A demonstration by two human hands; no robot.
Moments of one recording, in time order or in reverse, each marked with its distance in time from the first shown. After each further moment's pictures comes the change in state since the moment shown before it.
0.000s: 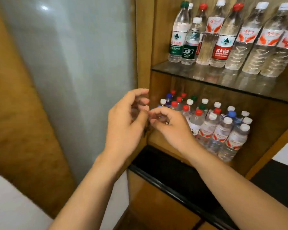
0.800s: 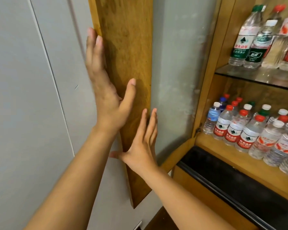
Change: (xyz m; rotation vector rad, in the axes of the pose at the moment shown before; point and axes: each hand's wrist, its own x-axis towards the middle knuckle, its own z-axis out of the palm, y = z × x) left_hand 0.018 -0.019 -0.207 0.315 0.352 0.531; right_hand -0.047 -0.090 0.244 -0.213 -0.014 -0.116
